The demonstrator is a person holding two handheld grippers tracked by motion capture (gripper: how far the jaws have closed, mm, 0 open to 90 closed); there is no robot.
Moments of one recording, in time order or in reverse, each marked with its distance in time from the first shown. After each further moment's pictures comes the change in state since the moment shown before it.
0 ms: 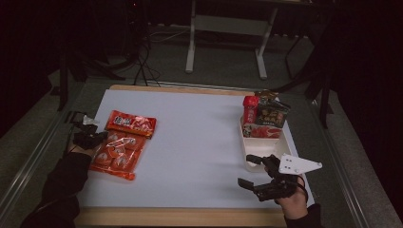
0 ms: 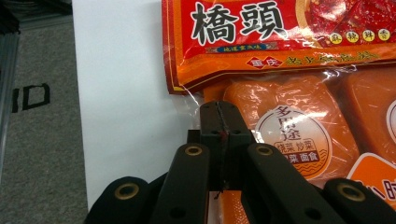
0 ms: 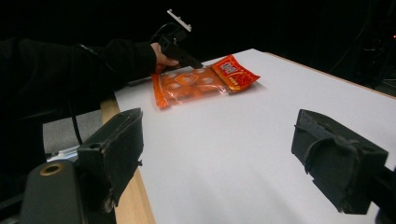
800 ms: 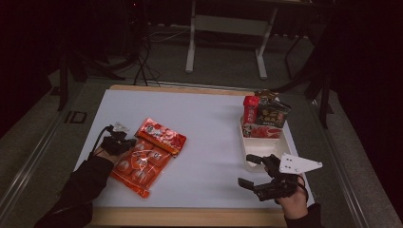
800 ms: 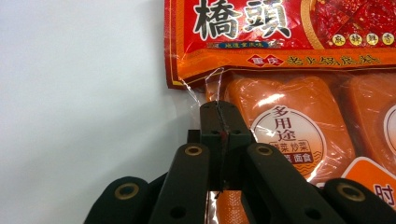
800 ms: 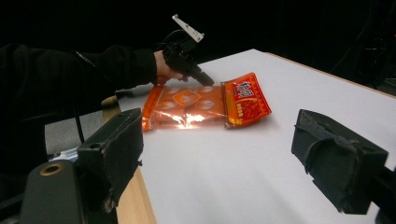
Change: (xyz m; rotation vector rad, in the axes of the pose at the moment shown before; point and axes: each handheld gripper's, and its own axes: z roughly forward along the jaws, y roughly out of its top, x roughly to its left) left arm -0.087 0.011 0.007 0.028 -0.205 0.182; right arm 0.000 0.001 0.000 -0.001 0.003 0.006
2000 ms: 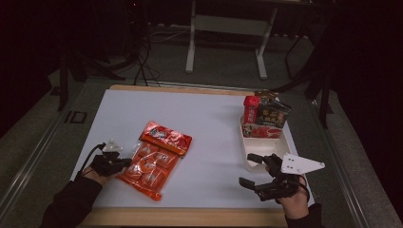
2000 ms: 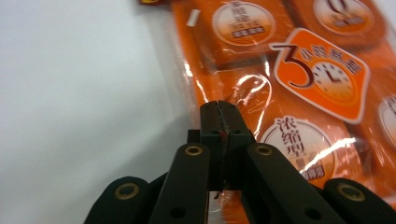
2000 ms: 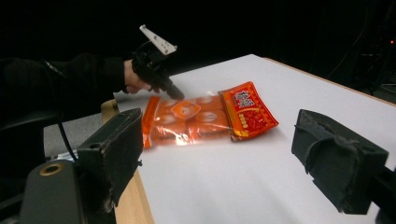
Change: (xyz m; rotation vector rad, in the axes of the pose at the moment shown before) left arm -0.027 -0.045 -0.040 0.045 -0.100 0.032; right arm 0.001 0.003 -0.003 -0.017 -0.005 -0.010
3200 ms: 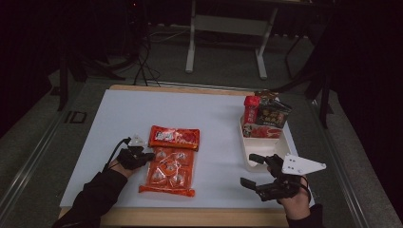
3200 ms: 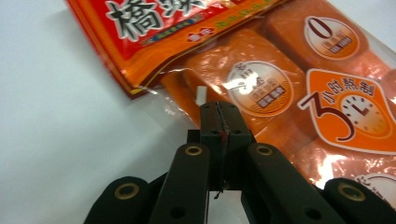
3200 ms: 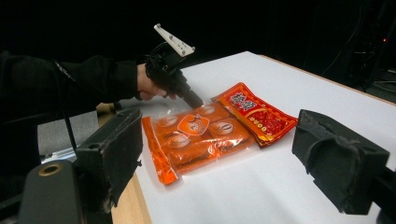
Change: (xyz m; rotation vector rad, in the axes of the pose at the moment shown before) left arm -0.032 0.043 0.042 -0.048 -0.068 0.043; right arm 0.000 -0.002 -0.003 0.011 -0.020 -0.004
